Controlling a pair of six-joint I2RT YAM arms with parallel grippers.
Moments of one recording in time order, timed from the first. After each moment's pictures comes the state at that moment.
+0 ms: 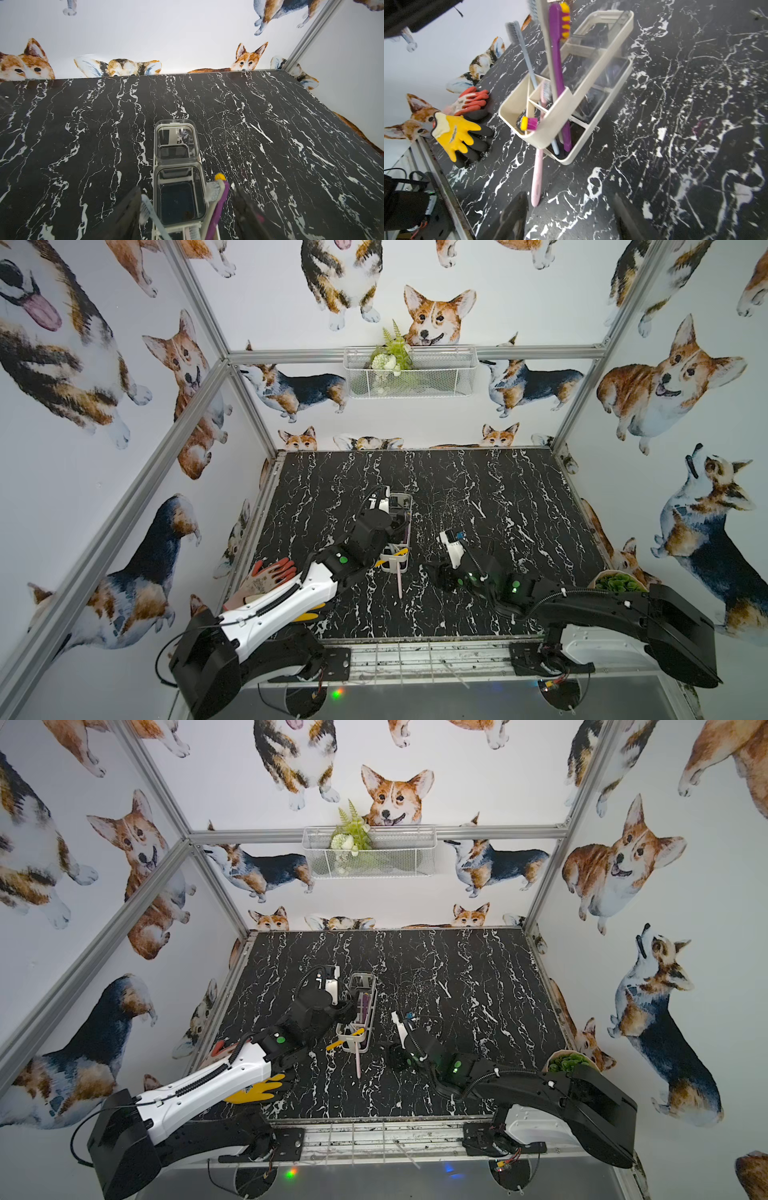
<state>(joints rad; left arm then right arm) -0.80 1.13 0.80 -0.10 -0.42 -0.36 1.08 1.20 0.54 0.14 0.18 0.54</state>
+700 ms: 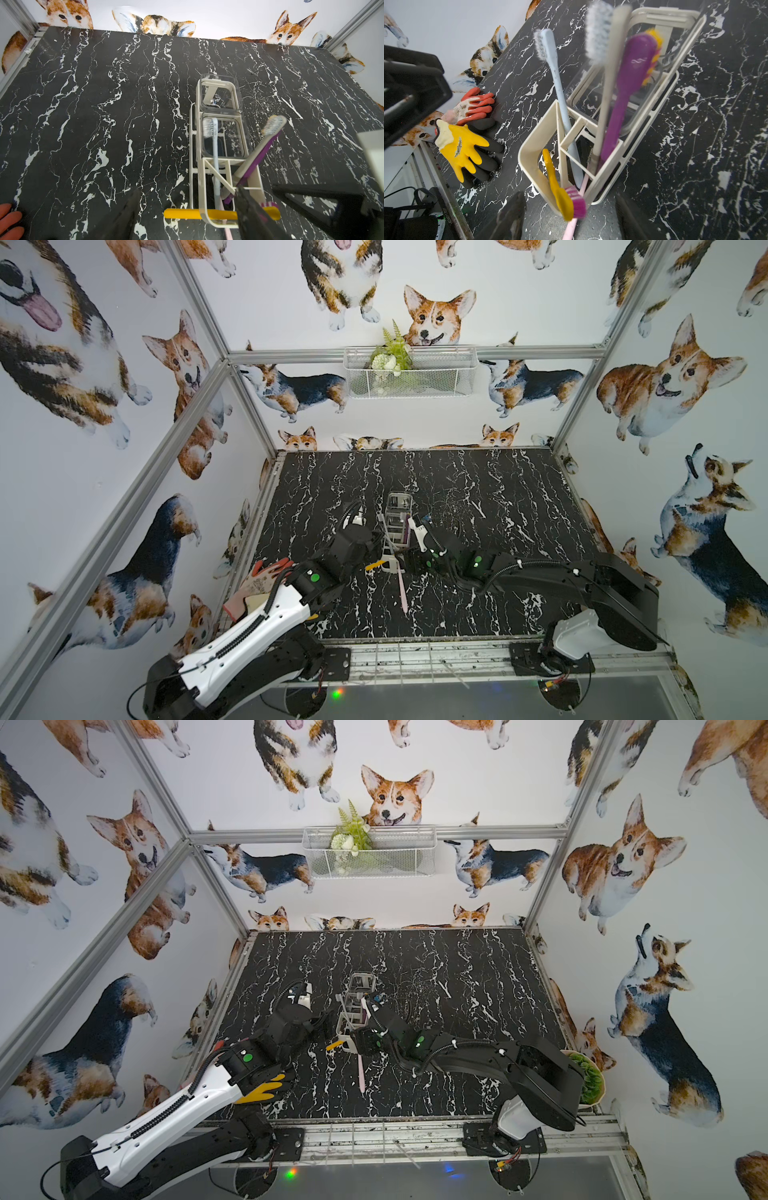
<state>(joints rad) -0.76 0.90 0.71 -0.45 -0.43 -0.51 1.08 1.52 0.87 0.04 0.13 0.55</state>
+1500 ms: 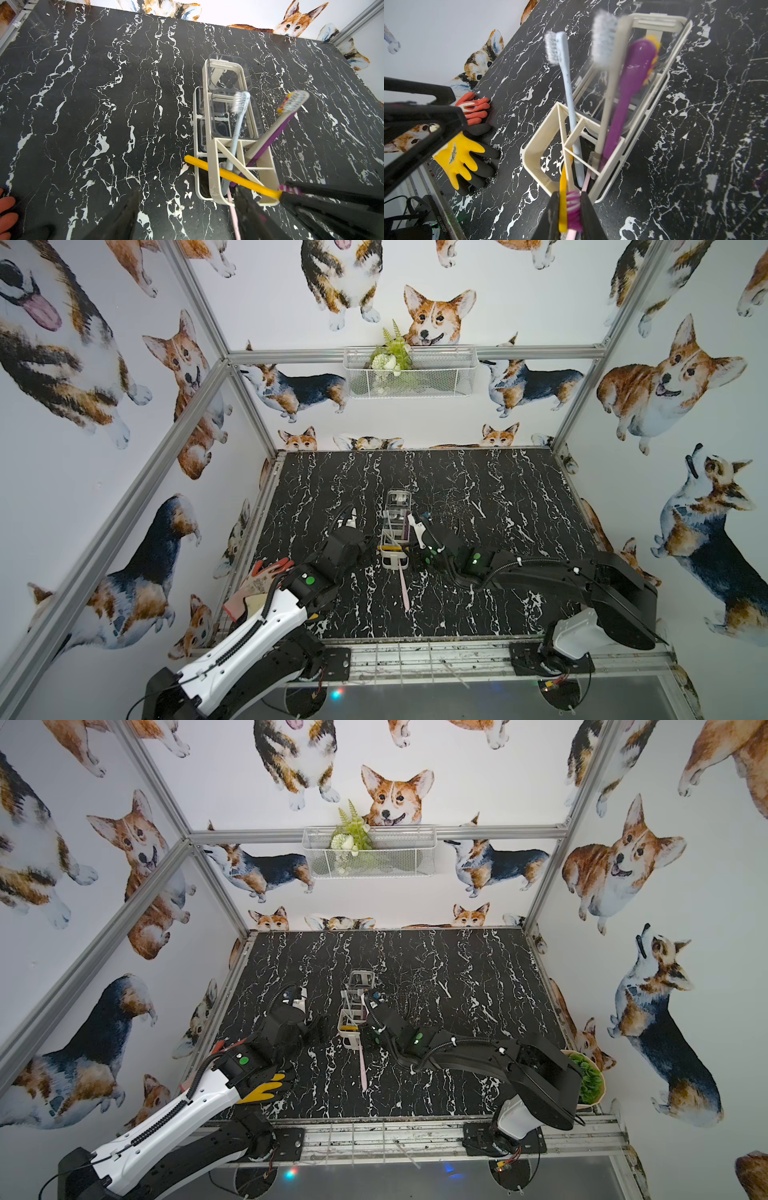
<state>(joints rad) -0.68 0.86 0.67 -0.46 -0.34 -0.52 1.07 1.51 0.90 0.00 0.16 0.53</state>
